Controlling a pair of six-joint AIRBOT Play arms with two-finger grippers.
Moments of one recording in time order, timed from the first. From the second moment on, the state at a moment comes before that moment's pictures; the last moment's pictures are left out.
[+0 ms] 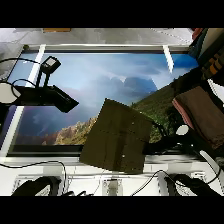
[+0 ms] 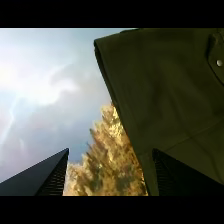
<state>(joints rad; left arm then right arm) -0.16 -1.03 1.22 1.13 -1.17 -0.97 0.02 -1.12 0.44 -0.91 1.18 1.13</state>
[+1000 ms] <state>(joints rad) -0.06 -1.07 0.77 0.87 -1.09 -1.05 0.09 -1.38 0.87 -0.87 0.78 1.32</state>
